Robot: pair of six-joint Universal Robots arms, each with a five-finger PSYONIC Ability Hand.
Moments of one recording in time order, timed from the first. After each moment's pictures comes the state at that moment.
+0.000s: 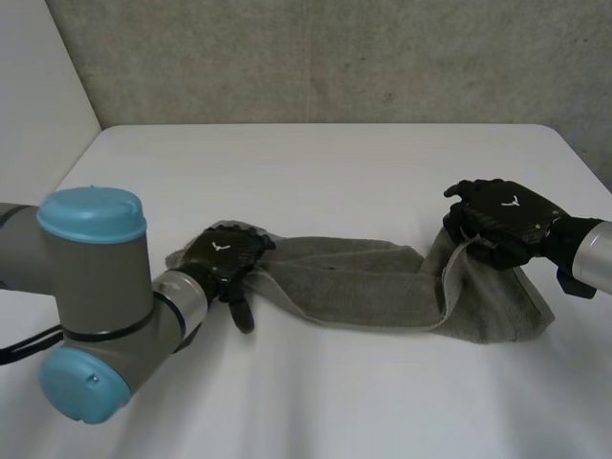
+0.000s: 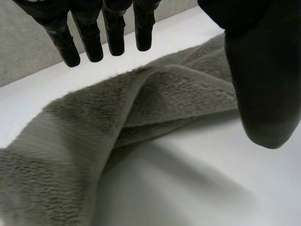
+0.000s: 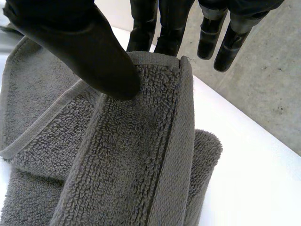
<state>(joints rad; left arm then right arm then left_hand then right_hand) 4.19 -2.04 -1.55 3.16 -1.49 3.27 1.52 -1.22 1.55 0.16 0.70 2.53 0.29 0.24 0.22 0.22 0.05 1.31 1.31 0.18 0.23 1.15</state>
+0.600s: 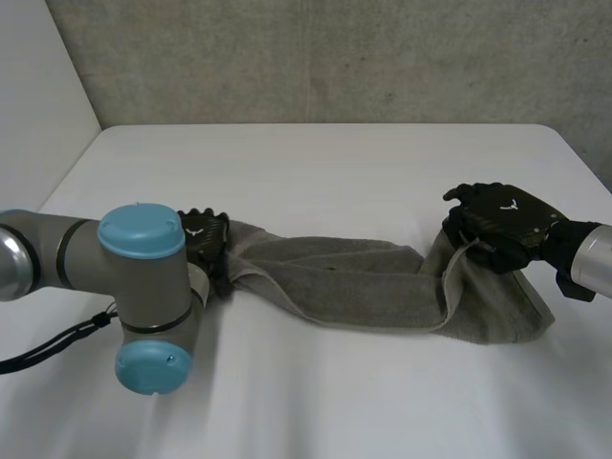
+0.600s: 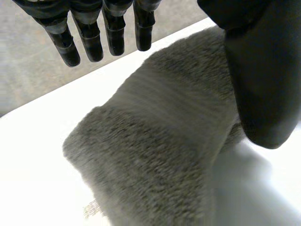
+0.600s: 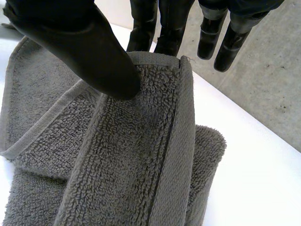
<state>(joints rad) 4.18 -2.24 -1.43 3.36 -1.85 3.25 1.52 -1.21 1.56 0.16 0.70 2.52 0.29 0.24 0.22 0.22 0.05 1.31 1.31 0.18 0.23 1.15</state>
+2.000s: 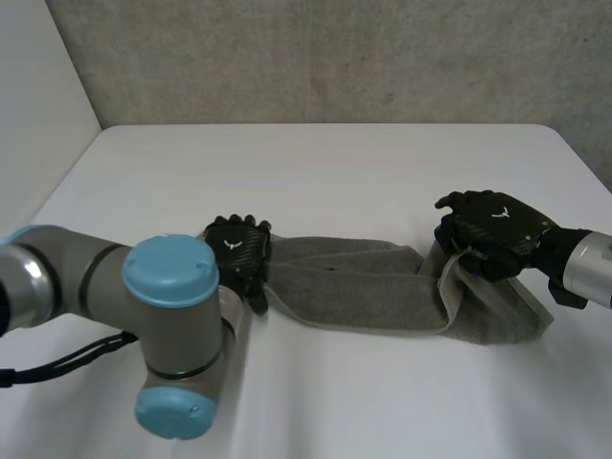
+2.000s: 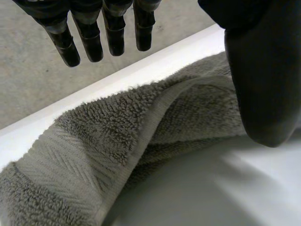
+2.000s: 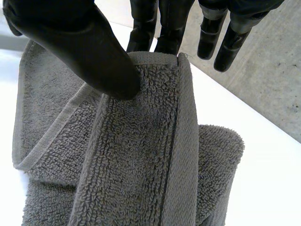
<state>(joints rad) 4.03 -2.19 -1.50 3.43 -1.85 3.25 1.54 -1.21 1.58 0.16 0.70 2.52 0.29 0.25 0.22 0.22 0.07 1.31 1.31 0.18 0.23 1.15</state>
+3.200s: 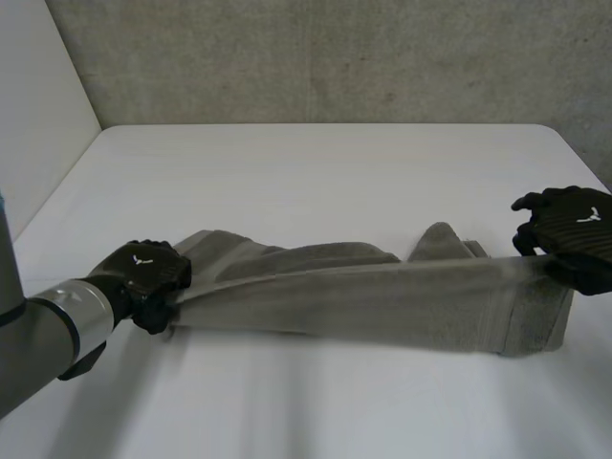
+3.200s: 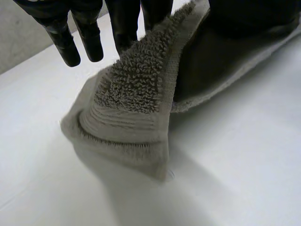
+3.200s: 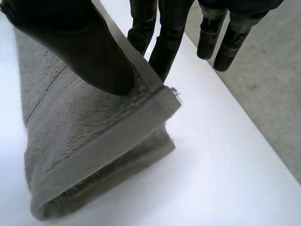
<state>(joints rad) 4.44 -1.73 -1.75 2.90 -1.38 3.52 1.26 -1.47 1.67 0.54 0.66 2.00 1.31 1.29 0.22 0.22 1.15 1.31 1.31 0.18 0.23 1.15</state>
